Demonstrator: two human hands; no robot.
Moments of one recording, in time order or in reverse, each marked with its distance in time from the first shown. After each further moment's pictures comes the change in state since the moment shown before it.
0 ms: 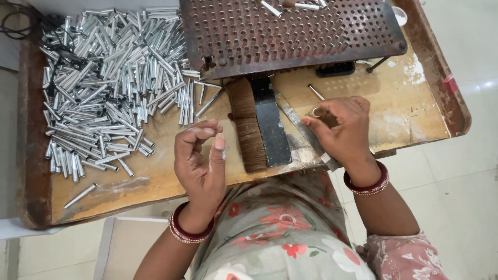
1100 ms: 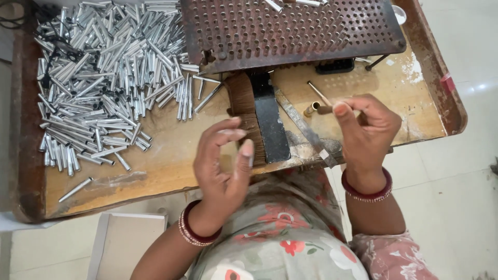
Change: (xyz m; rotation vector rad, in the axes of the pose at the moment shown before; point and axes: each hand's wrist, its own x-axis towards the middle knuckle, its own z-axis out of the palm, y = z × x) left_hand -0.004 0.024 0.022 0.238 -0.097 0.154; right_hand -0.014 -0.024 -0.013 0.535 0.279 0.151
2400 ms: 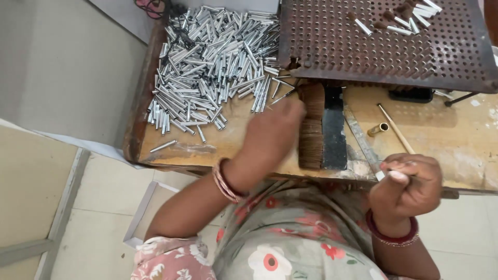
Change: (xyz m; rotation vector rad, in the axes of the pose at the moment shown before) left_hand 0.049 -0.025 -0.022 0.807 -0.301 0.104; right_hand -0.053 -0.004 0.028 0.131 0.153 -0.297
